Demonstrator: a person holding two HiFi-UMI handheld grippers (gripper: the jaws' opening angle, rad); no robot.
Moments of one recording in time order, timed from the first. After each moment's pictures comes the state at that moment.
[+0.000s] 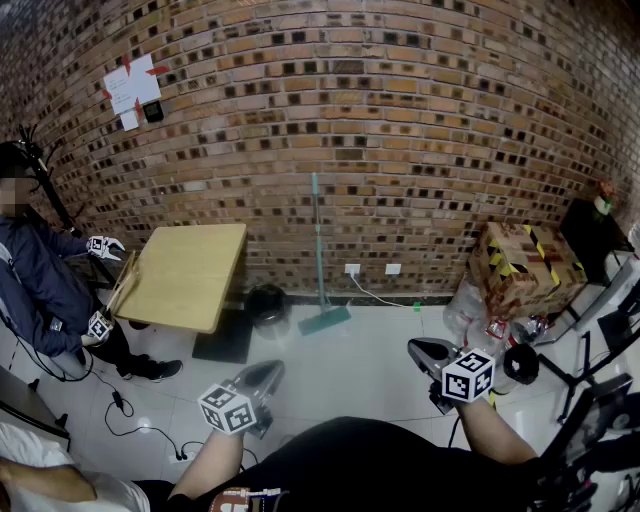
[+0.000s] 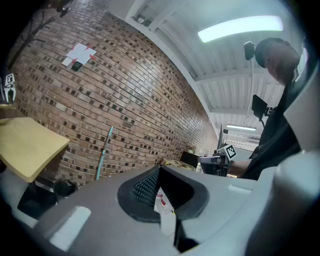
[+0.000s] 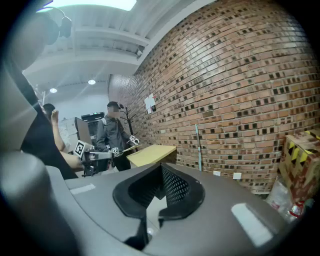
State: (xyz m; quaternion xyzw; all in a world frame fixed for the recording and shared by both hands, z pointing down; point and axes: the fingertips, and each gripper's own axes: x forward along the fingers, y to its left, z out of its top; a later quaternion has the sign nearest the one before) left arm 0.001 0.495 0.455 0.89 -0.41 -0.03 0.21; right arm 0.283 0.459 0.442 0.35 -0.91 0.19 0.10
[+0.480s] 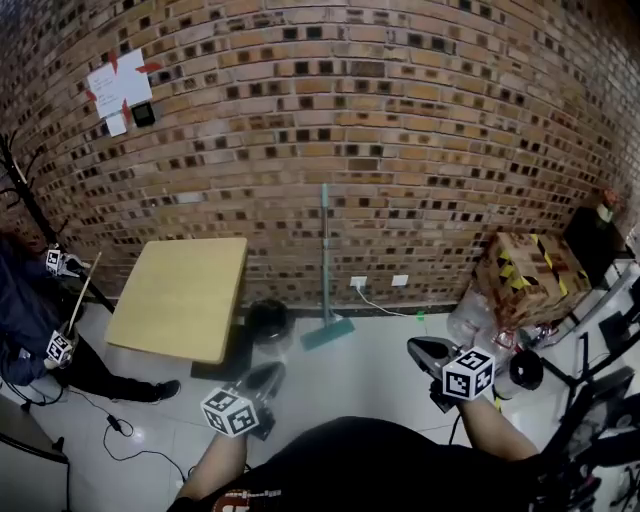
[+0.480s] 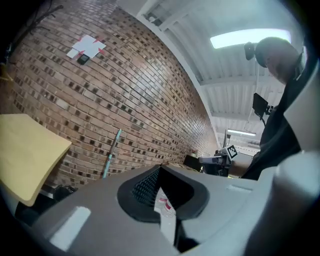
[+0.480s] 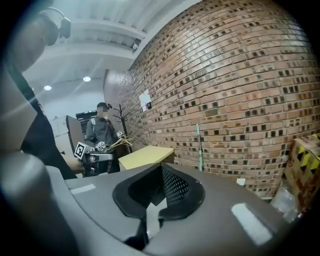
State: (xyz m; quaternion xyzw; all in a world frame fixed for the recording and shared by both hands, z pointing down) left arm -0.078 0.387 0.477 0.89 -0.40 -0.05 0.22; right arm 0.203 0.358 0.450 0.37 -0.90 0.19 0.12
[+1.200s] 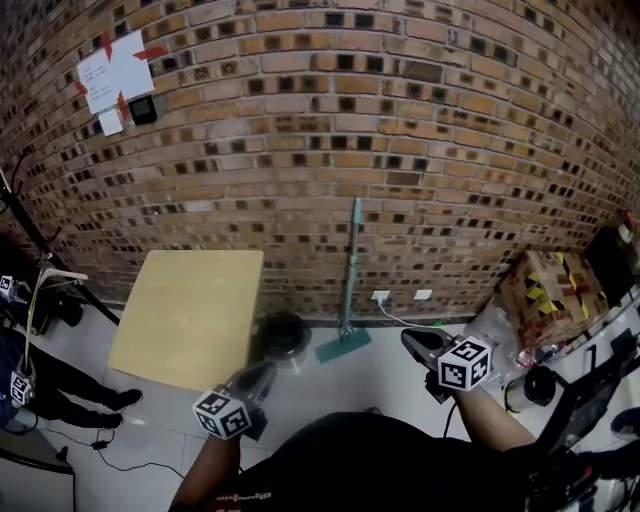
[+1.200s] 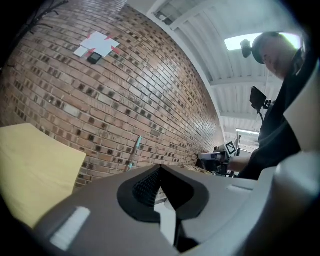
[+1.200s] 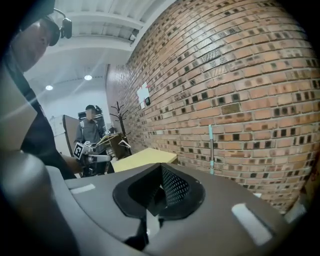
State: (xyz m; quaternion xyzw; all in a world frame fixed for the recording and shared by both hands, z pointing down) left arm -0.194 0.239 0.491 0.88 -0.42 -0.04 0.22; right arm 0.089 0.185 0.458 0.34 -0.91 0.19 0.12
